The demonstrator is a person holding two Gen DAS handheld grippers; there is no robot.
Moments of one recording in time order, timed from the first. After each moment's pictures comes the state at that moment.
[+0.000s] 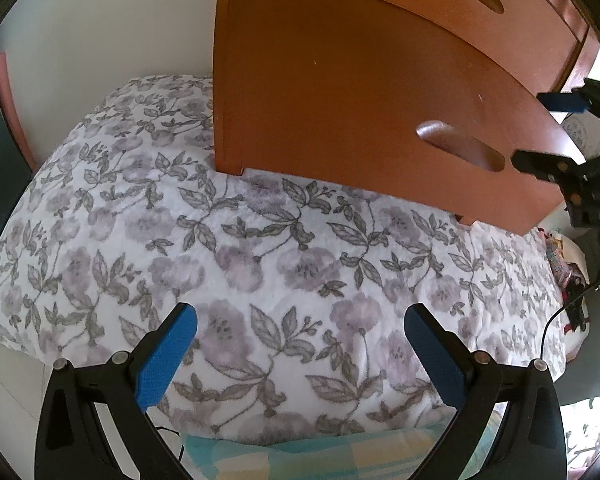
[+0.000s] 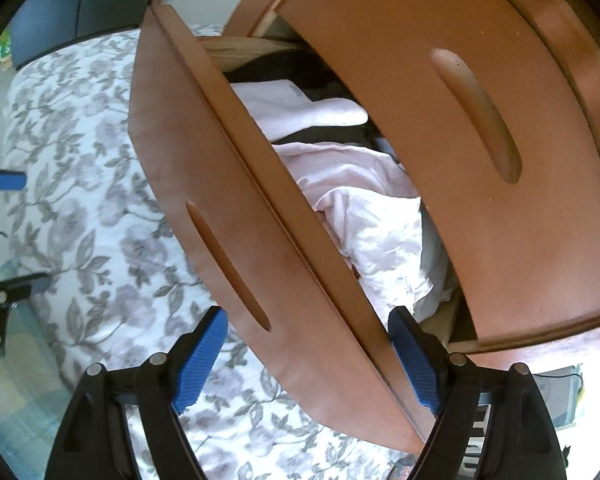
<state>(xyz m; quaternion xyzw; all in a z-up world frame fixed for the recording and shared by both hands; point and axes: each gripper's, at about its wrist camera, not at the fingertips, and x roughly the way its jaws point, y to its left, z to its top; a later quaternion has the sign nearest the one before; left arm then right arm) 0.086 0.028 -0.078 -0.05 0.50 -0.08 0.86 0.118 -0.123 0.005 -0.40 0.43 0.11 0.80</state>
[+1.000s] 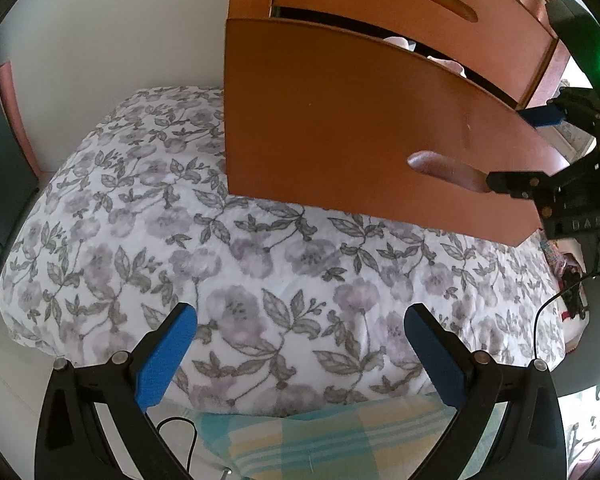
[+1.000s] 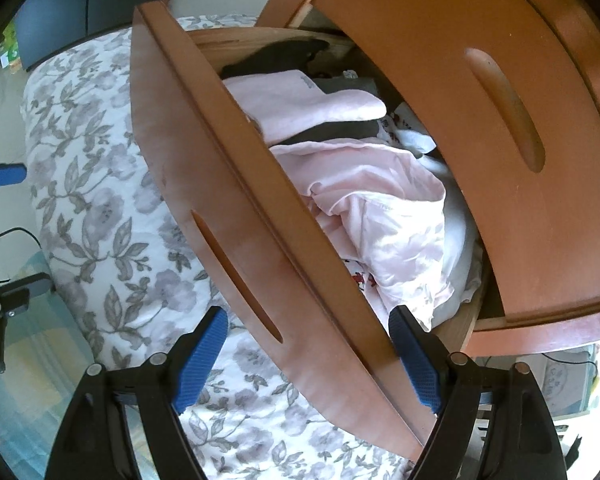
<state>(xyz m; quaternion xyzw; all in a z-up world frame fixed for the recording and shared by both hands) 0.050 0.039 -0.055 -0.04 0.48 -0.09 0.87 0.091 -0.110 0.006 -0.37 0.47 0.12 0.79</state>
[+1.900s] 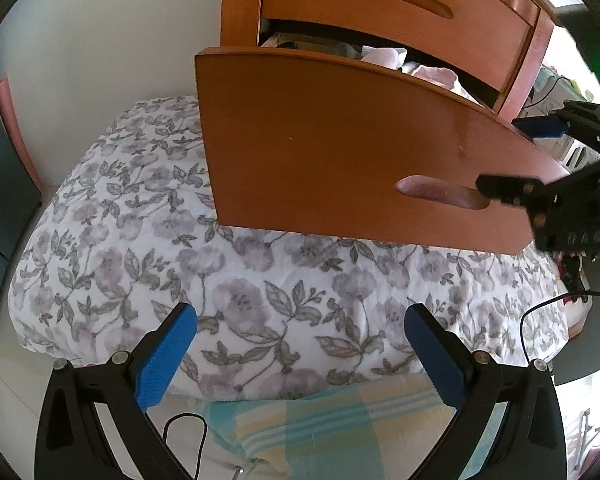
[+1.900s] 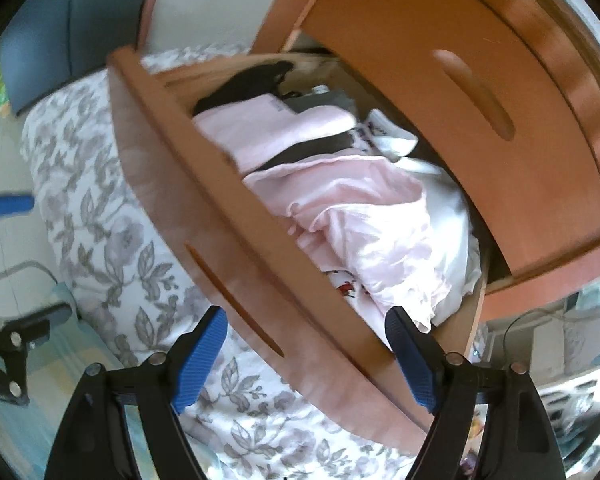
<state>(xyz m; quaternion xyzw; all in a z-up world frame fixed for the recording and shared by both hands) 0.026 0.038 -0.044 -0.01 0.47 -0.09 0.88 0.057 -0.115 0.022 -0.28 0.45 0.10 0.84</state>
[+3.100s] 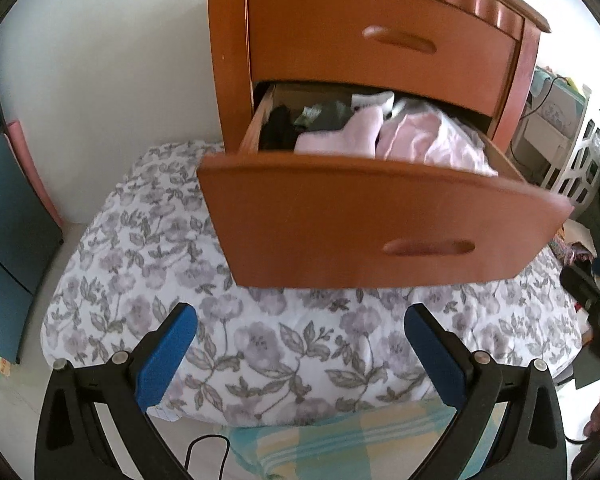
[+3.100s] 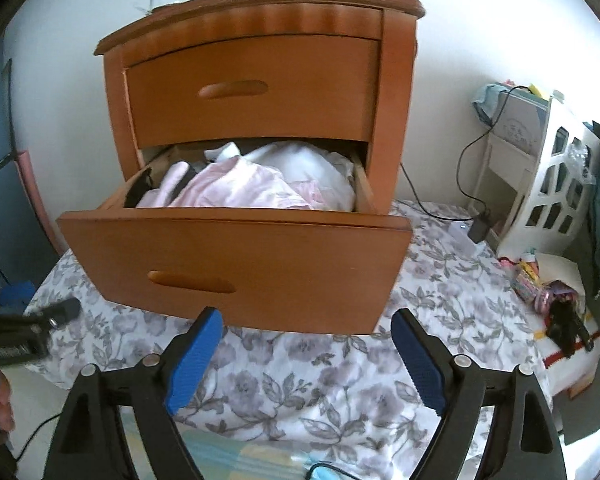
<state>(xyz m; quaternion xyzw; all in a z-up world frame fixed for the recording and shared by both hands) 0.035 0.020 0.010 0.03 0.43 -0.07 0.90 -0.059 -0.209 0.033 0.04 0.34 -0.07 0.94</state>
